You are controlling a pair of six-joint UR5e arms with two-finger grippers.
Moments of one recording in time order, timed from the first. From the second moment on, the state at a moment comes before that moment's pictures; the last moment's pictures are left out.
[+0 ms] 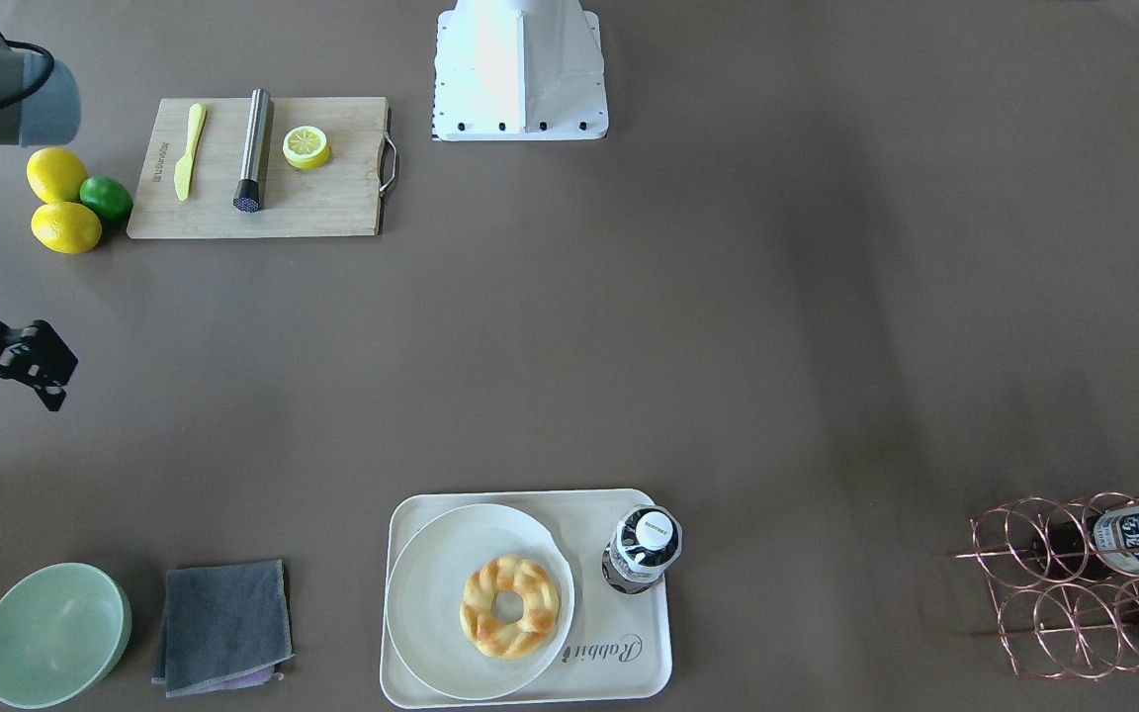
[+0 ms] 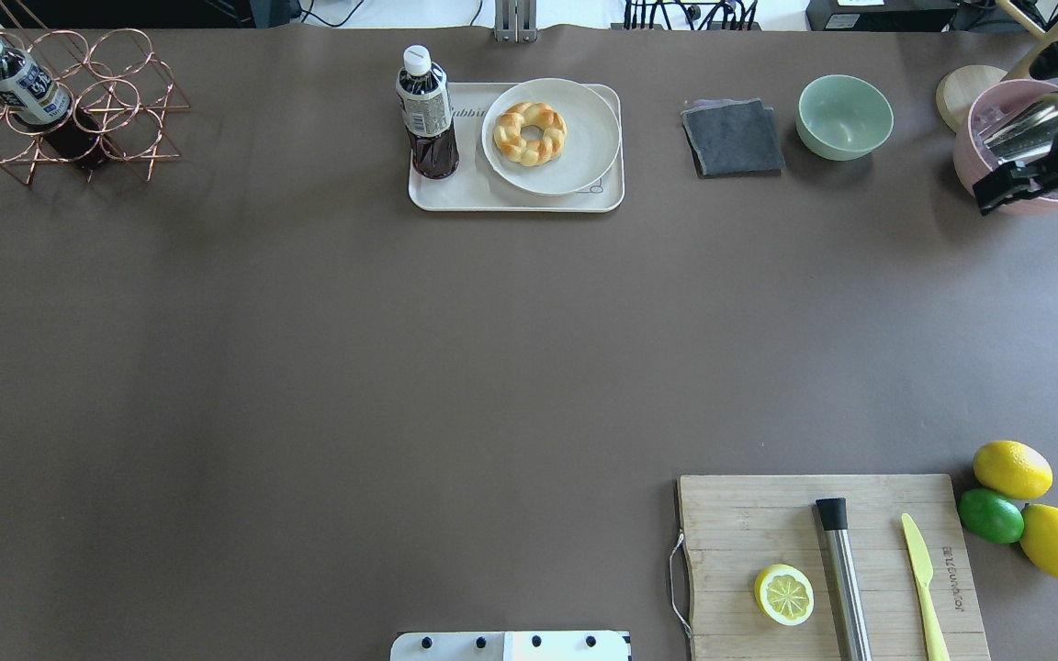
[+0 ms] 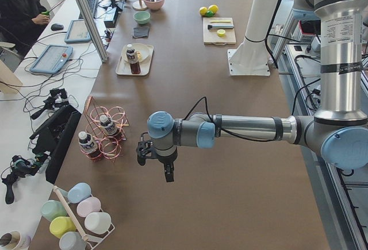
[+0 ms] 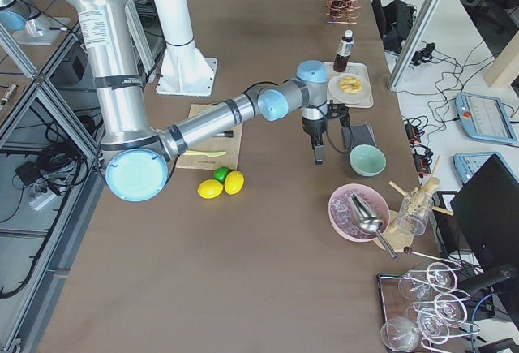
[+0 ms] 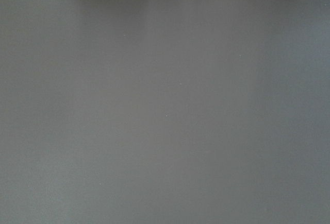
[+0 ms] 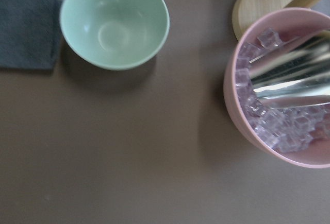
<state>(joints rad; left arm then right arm) -1.50 -1.47 -1.68 -1.60 -2.31 -0.22 1.16 -1.44 1.84 -1.55 2.01 0.44</state>
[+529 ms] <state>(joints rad) -1.50 -1.47 -1.67 -1.60 -2.31 -0.22 1.42 -1.54 1.71 -1.70 2.24 -0.10</state>
